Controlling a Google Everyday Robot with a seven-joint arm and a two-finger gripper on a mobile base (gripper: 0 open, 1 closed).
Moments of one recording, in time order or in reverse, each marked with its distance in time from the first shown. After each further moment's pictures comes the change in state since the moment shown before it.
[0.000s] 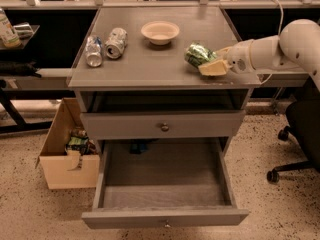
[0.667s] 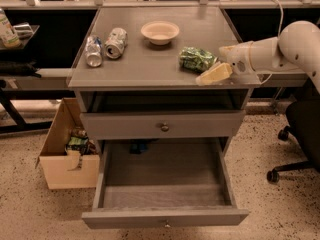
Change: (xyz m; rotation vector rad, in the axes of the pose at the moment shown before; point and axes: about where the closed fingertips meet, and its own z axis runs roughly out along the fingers) arm -0.001 0.001 0.000 -0.002 -0.005 -0.002
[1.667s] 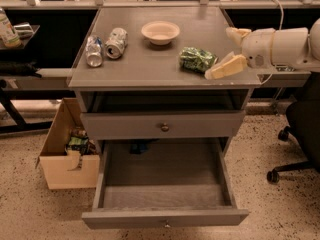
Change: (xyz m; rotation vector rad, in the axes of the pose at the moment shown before) arm -0.056 0.036 -0.058 -0.015 -0.172 -0.184
